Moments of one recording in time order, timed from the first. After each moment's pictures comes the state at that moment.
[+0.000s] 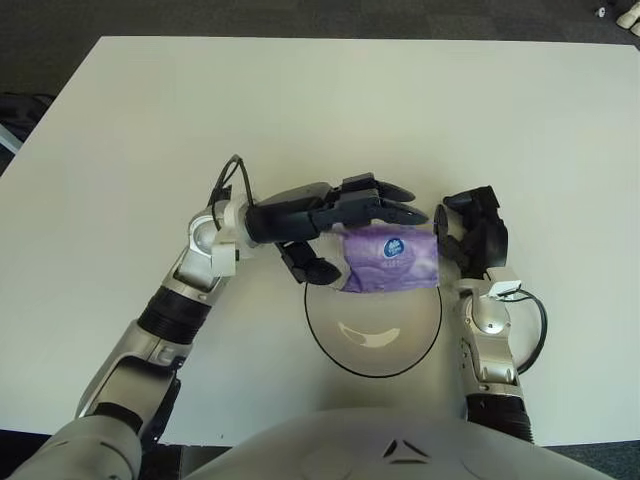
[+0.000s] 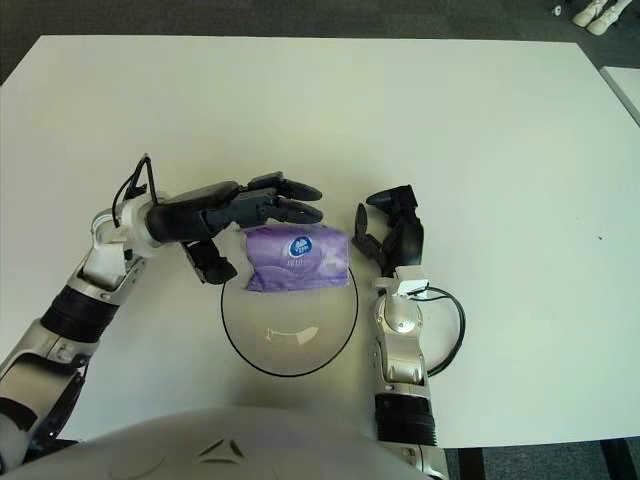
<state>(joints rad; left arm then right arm) -0.40 0.40 -0.32 -0.03 -0.27 -0.82 -0.88 0.10 0.11 -0.06 -0.05 -0.07 -0.26 -0.17</state>
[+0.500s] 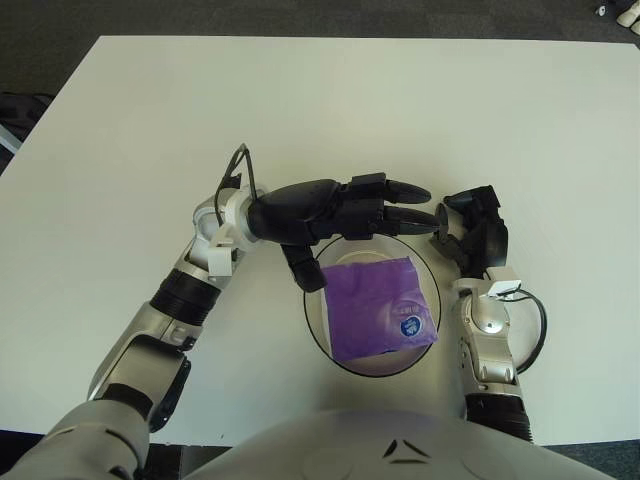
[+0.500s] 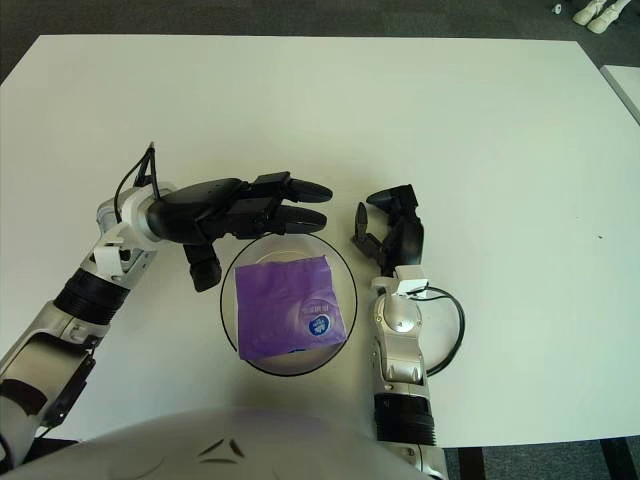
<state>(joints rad) -0.48 0.37 -0.35 0.08 -0.31 -1.00 -0.94 0.10 0.11 -0.05 -0.05 -0.06 -0.27 -0.18</state>
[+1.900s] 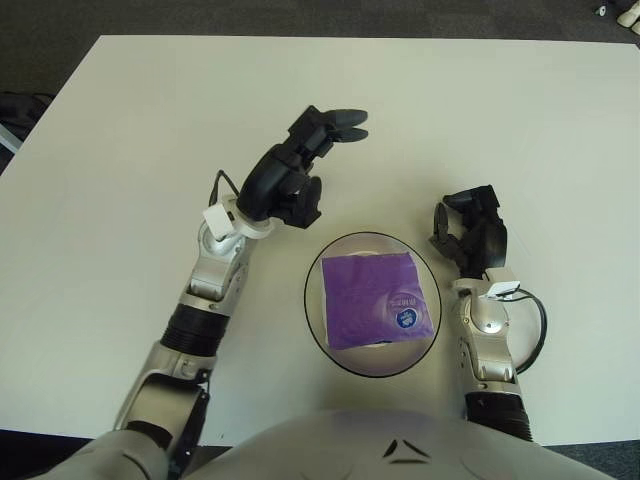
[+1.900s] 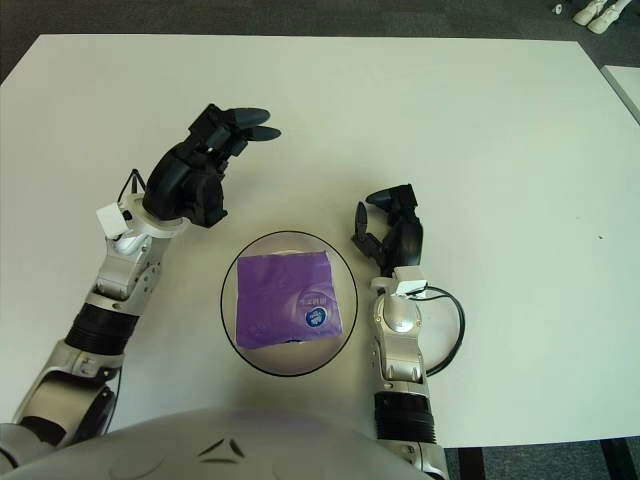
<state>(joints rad) -0.26 0.10 -0.14 -0.04 -0.32 -0.50 -0.38 0.09 0.09 -0.05 -0.01 -0.07 -0.32 -0.17</state>
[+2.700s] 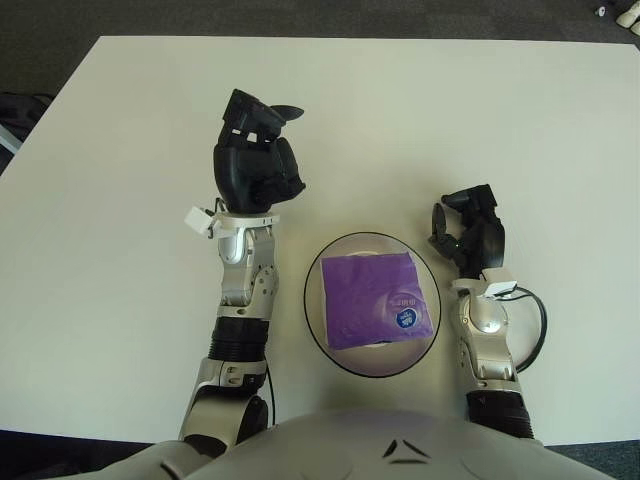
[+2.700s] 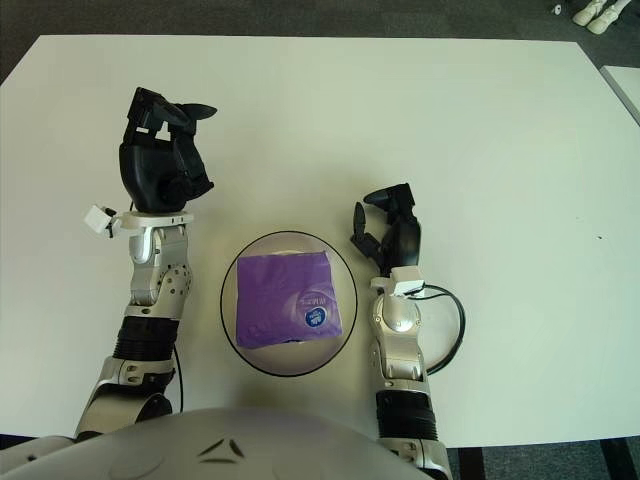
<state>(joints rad) -0.27 -0.13 0.02 0.03 -0.46 -0.53 -0.24 0.08 0.08 -0.05 0.02 -0.09 -0.34 -0.18</state>
